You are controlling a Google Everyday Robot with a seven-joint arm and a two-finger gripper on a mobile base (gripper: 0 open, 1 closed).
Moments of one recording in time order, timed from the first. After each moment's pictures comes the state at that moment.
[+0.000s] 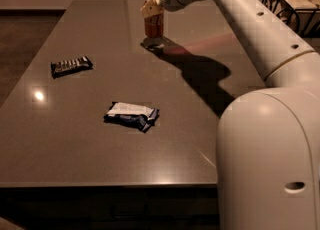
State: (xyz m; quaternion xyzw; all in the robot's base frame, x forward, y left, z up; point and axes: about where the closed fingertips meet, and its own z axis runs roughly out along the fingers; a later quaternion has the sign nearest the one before) arm 0.839 0.012 0.943 -0.34 0.81 0.16 0.45
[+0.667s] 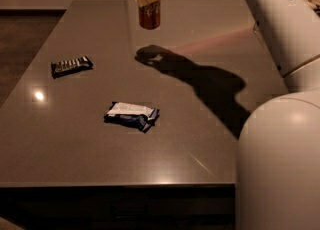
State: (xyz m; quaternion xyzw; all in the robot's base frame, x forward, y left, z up) arm 0.775 0.020 1.006 -0.42 0.76 0.19 0.45
